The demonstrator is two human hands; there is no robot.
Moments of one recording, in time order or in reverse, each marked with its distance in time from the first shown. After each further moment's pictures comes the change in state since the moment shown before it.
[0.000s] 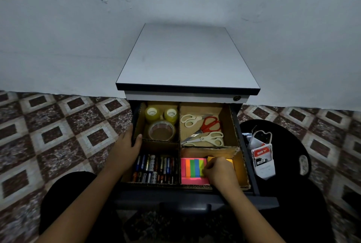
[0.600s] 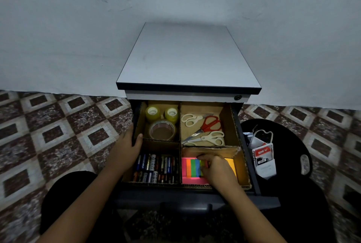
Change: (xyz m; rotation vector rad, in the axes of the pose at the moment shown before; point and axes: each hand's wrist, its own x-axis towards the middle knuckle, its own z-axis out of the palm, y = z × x) left_hand 0.000 0.001 0.000 -0.002 0.002 0.002; right_hand -0.002 -0.001 -0.002 -0.029 -0.048 -0.202
